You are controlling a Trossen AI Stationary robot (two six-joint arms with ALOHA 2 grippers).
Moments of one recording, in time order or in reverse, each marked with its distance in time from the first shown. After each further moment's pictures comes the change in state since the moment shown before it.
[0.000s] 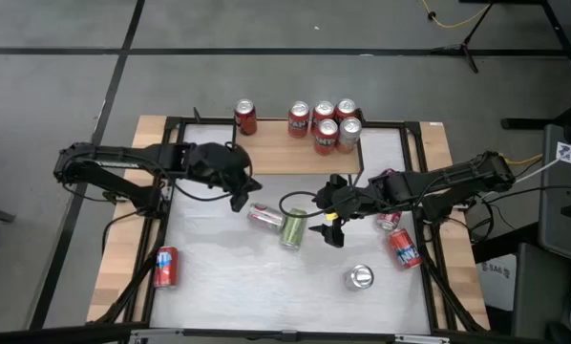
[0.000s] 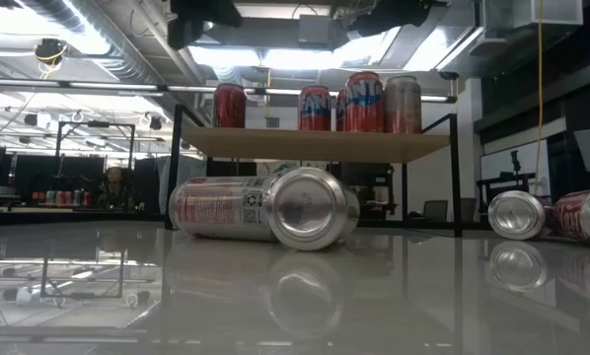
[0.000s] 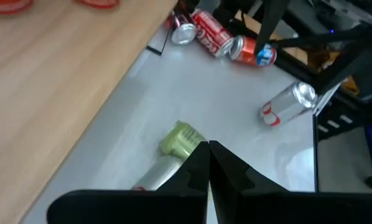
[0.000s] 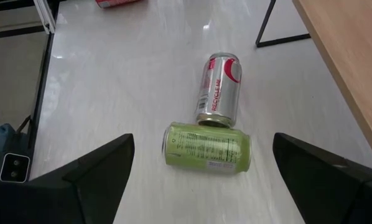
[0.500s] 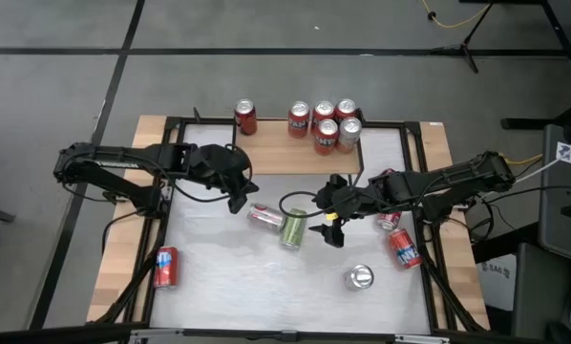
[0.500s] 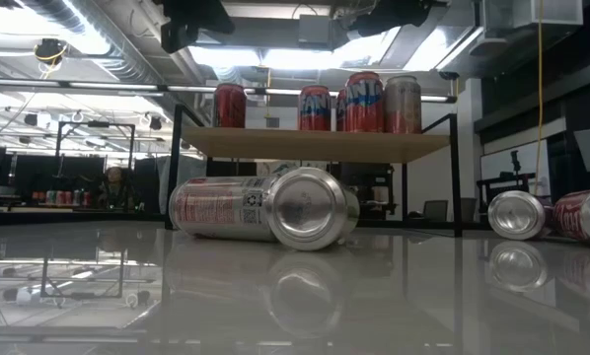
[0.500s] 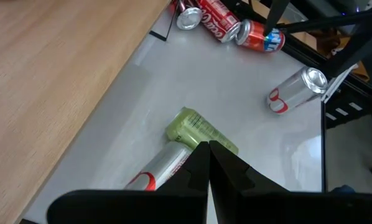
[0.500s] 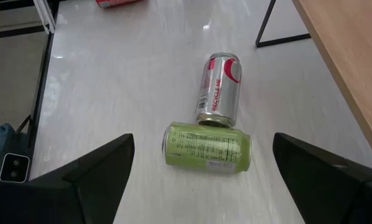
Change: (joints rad) left arm 0.000 0.000 0.000 -0.053 0.006 0.007; right arm 0.000 0.000 0.000 0.000 0.000 0.000
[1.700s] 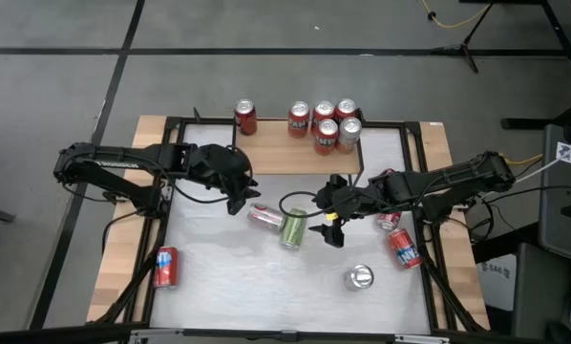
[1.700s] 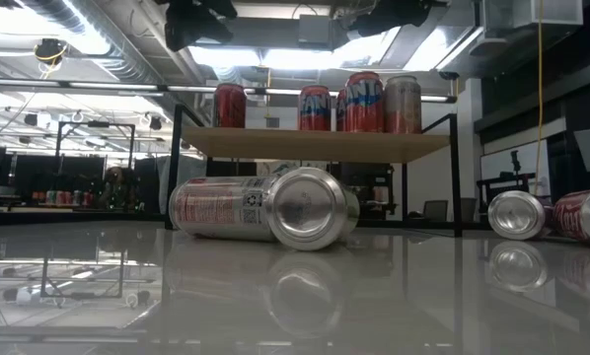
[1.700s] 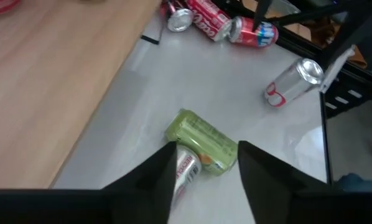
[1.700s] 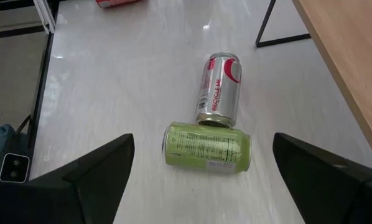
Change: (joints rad) left arm -0.001 0.000 0.000 0.011 0.020 0.081; right arm 0.000 0.000 0.000 0.000 0.000 0.000
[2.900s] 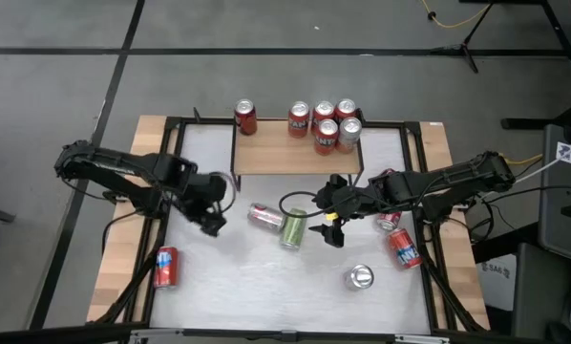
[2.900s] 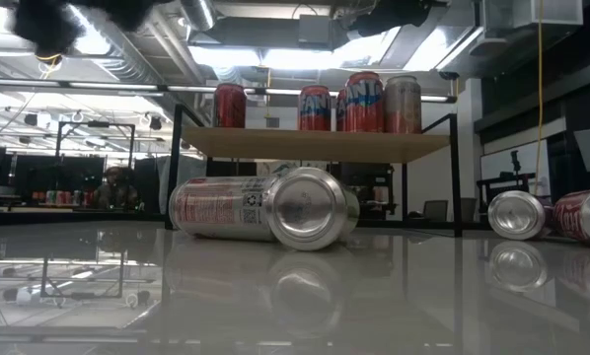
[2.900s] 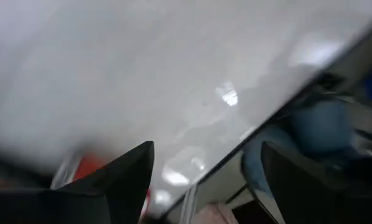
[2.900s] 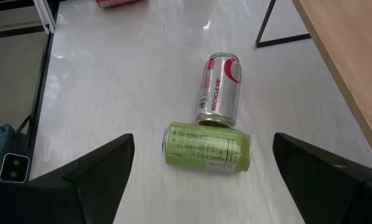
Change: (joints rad) left arm -0.168 -0.002 0.000 -0.579 0.368 -0.719; right arm 0.000 0.000 0.000 0.000 0.000 0.000
